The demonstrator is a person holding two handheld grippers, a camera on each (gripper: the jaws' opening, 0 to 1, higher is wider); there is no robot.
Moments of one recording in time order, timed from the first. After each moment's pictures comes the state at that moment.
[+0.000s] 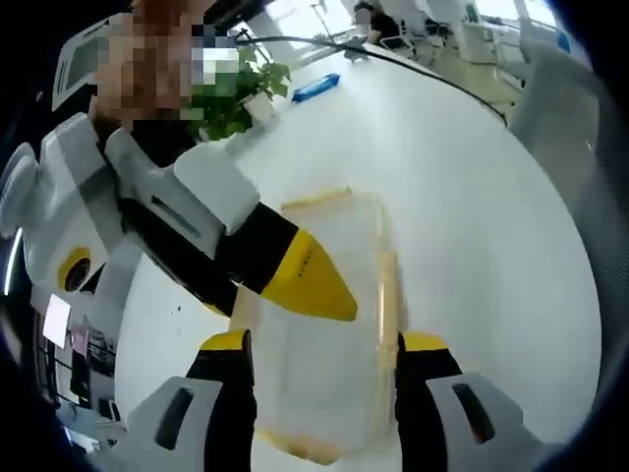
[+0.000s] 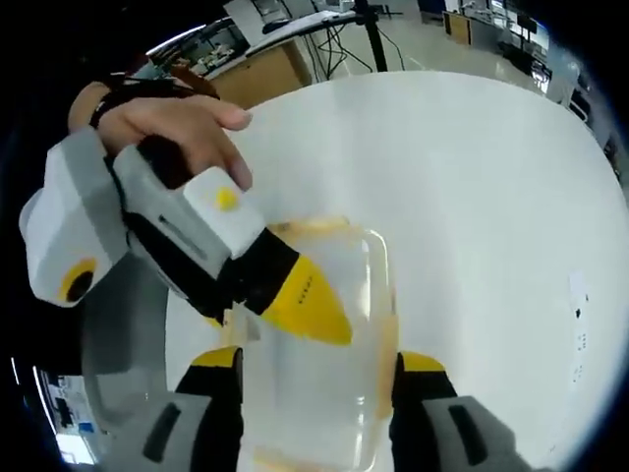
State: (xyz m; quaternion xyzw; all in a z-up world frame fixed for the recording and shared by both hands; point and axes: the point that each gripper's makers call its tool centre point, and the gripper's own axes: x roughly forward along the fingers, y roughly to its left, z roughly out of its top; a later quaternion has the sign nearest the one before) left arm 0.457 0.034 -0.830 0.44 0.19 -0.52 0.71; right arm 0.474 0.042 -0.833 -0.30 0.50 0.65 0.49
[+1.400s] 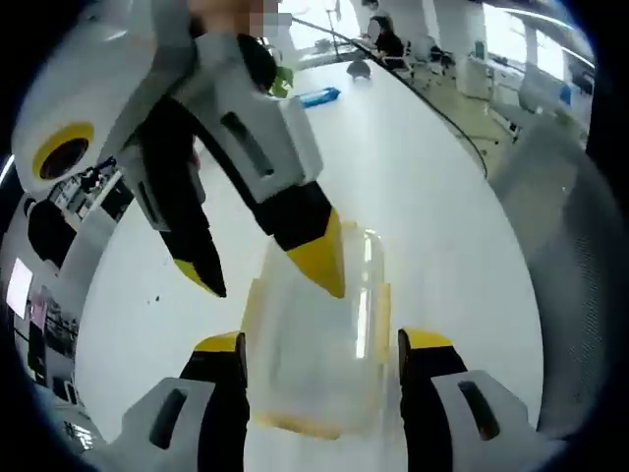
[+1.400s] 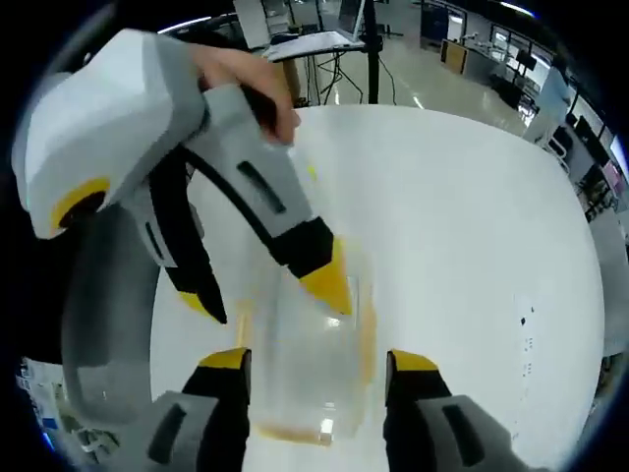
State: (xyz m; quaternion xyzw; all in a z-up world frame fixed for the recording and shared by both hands) left arm 0.460 0.040 -0.790 0.37 0.27 -0.57 0.68; right arm 0.471 0.032 -0.786 -0.37 0.42 0.61 0.56
